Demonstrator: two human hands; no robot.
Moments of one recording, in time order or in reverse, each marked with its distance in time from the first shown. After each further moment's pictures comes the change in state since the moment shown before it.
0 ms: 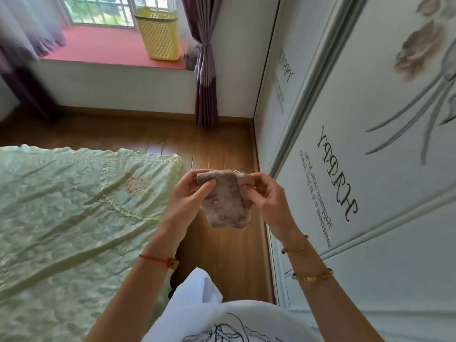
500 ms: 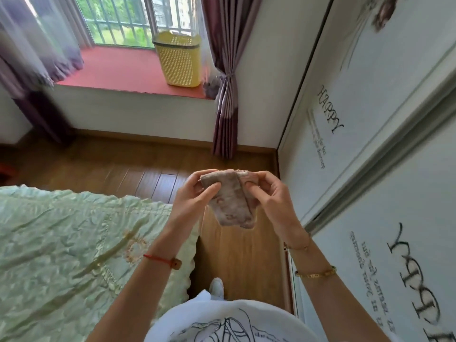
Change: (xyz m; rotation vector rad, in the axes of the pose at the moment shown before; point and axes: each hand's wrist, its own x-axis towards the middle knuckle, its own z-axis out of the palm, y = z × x) left_hand 0.355 -0.003 -0.042 -0.036 0.009 0.003; right_hand 0.368 0.014 0.057 0.053 -0.056 0.009
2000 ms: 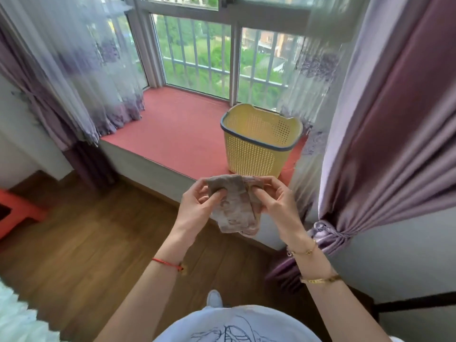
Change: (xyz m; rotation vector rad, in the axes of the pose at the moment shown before) left_hand 0.852 0.010 -0.272 0.092 0.409 -0.058; right_hand 0.929 0.039 0.273 0.083 -0.304 0.054
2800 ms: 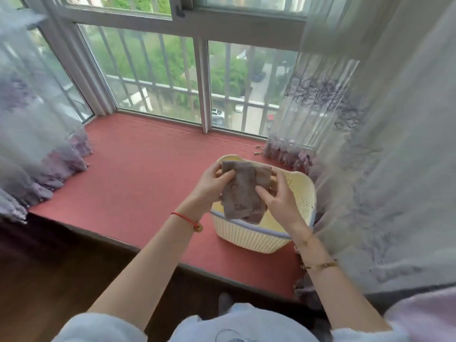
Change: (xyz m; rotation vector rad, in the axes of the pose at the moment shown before) left_hand 0.469 0.026 0.073 0.011 -0.310 -0.234; right_hand 0.398 0.013 -0.010 -0.235 0.168 0.002
